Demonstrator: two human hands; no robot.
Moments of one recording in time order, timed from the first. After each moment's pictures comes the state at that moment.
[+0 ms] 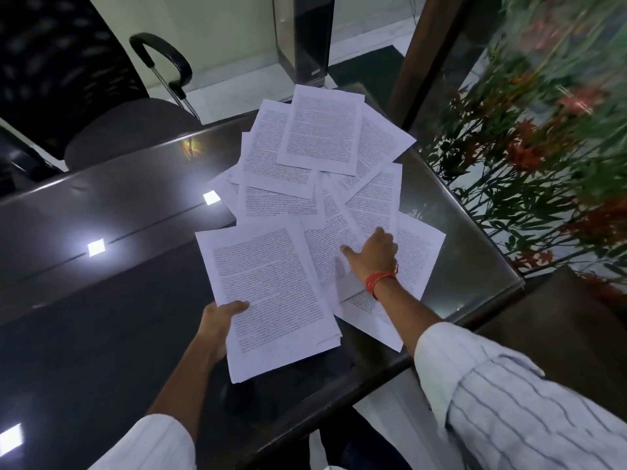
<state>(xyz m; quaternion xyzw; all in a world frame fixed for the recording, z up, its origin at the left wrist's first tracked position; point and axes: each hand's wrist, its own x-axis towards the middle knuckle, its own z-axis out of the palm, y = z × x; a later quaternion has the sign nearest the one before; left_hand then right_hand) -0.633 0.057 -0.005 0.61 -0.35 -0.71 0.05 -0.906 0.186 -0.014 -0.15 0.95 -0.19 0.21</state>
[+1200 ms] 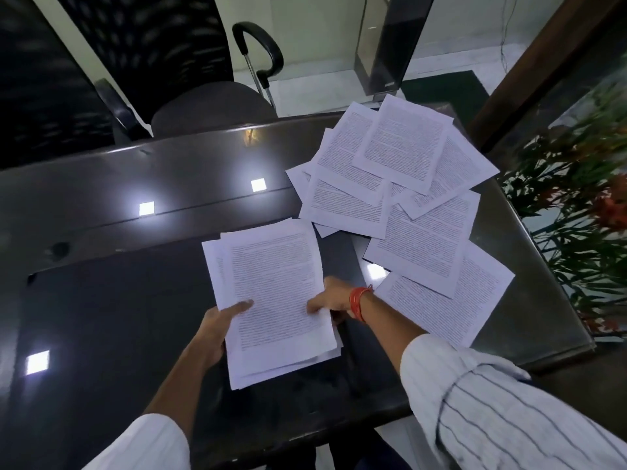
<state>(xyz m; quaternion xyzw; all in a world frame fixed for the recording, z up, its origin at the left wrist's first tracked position) -0.524 0.028 -0.010 0.63 -0.31 -0.70 0.09 -0.770 0.102 -0.009 -0.27 0.70 -0.14 0.65</state>
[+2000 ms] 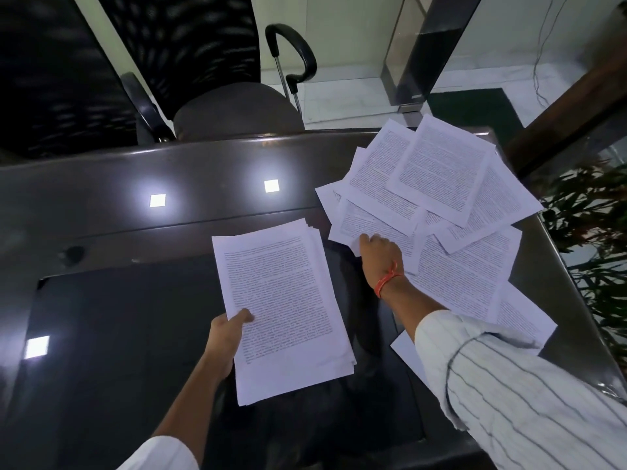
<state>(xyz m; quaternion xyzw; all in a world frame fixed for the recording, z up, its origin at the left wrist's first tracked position) -0.528 -0.013 -0.022 0.69 -0.31 -0.65 0.13 -0.840 0.003 -0.039 -0.56 0.82 0.13 0.06</state>
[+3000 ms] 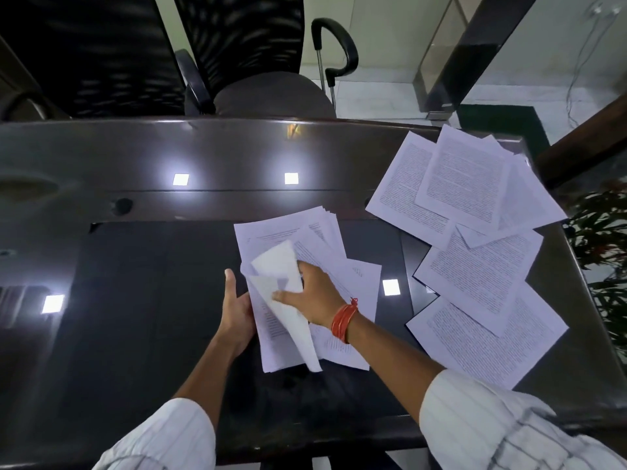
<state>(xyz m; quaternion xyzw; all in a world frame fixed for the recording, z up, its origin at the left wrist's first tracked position) -0.486 0.020 -0.010 0.57 -0.21 -0.77 0.21 -0.642 0.046 0.041 -0.45 0.69 -0.26 0.50</state>
